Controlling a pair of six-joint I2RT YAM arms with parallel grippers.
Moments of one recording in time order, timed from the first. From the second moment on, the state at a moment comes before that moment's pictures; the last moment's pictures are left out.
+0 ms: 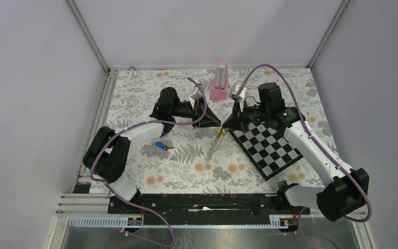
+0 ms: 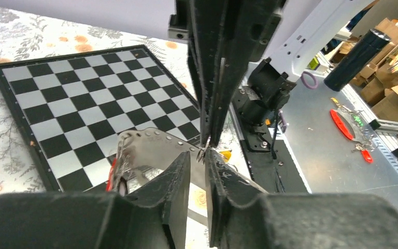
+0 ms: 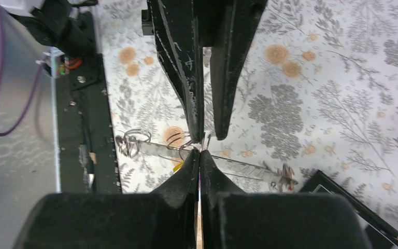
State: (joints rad) left arm -0.54 1.64 0.93 0.87 1.19 -0.45; right arm 0.40 1.25 1.08 -0.47 -0.92 -0.28
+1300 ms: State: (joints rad) left arm -0.58 1.64 1.04 0.49 1.26 -0.09; right arm 0.50 1.29 1.20 -0.72 -0.67 -0.46
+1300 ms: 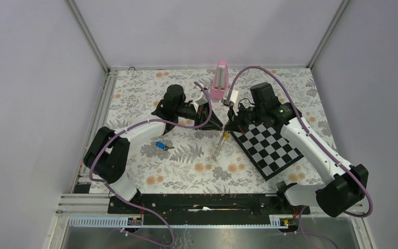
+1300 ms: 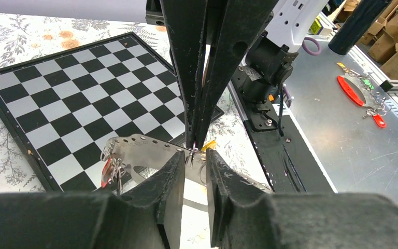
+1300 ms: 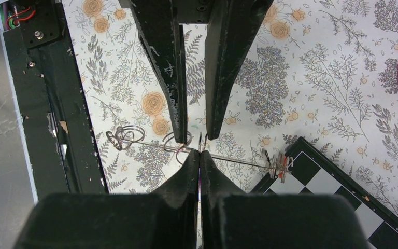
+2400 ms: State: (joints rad) left arm -0.58 1.65 1.04 0.51 1.26 -0.10; right arm 0.50 1.28 1.18 -0.70 -0.68 -0.44
